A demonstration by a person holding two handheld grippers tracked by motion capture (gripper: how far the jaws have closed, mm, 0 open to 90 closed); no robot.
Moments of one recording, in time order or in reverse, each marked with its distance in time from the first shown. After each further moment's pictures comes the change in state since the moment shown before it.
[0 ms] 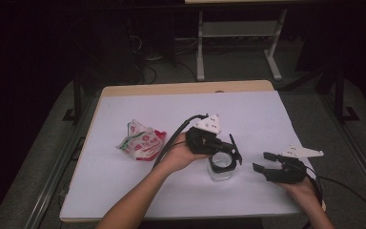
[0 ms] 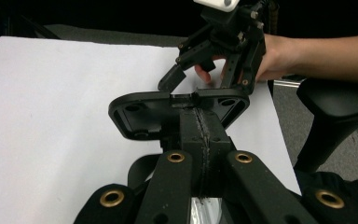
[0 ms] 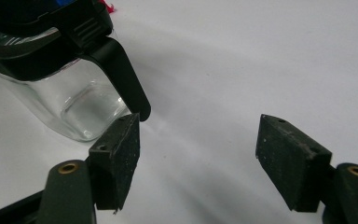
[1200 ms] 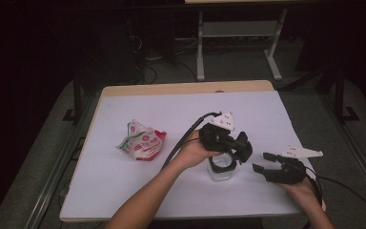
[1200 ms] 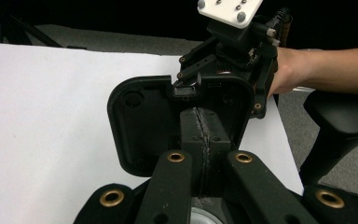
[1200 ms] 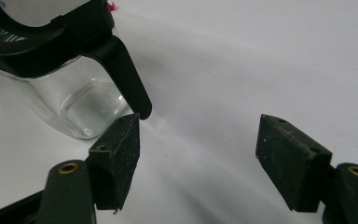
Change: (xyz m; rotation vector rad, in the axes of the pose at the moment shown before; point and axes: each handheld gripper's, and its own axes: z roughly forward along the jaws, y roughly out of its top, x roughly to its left) left arm 0.009 0.014 0.031 0.005 -0.022 0.000; right arm 0.000 -0.001 0.001 0.005 0.003 -0.012
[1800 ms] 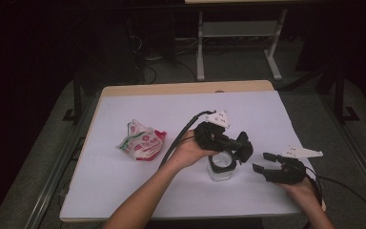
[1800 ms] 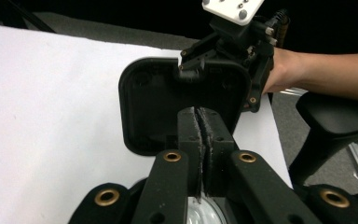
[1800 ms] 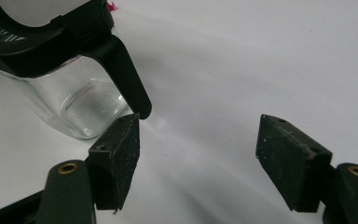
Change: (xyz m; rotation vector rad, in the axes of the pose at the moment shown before) left arm 0.002 -0.005 -0.014 0.008 -0.011 -0.070; right arm 0.000 0.000 0.000 0.000 -0.001 0.000
